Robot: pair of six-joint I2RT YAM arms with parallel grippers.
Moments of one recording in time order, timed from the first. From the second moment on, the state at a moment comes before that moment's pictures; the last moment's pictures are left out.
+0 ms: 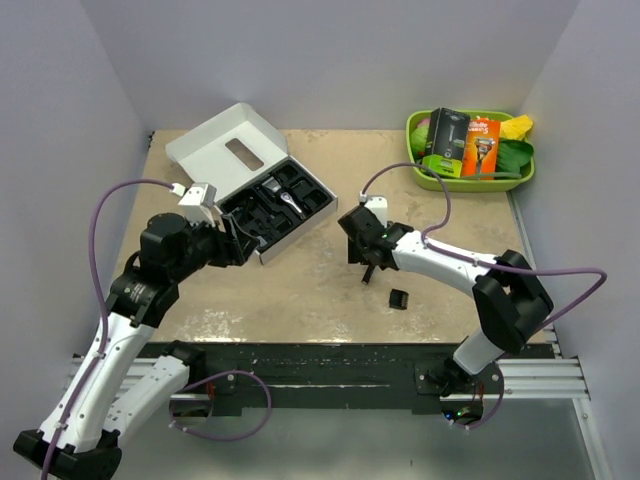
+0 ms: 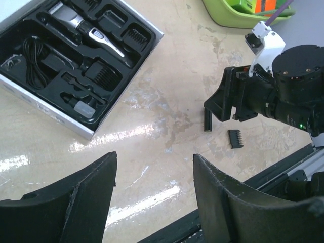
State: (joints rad) left arm -0.35 0.71 0.91 -0.58 0.18 -0.41; right arm 0.75 1.59 1.05 -0.50 0.48 0.63
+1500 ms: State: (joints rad) left arm -0.35 1.32 1.03 -0.38 -0.06 -0.43; right arm 0.74 1.53 0.95 -0.42 0.44 0.64
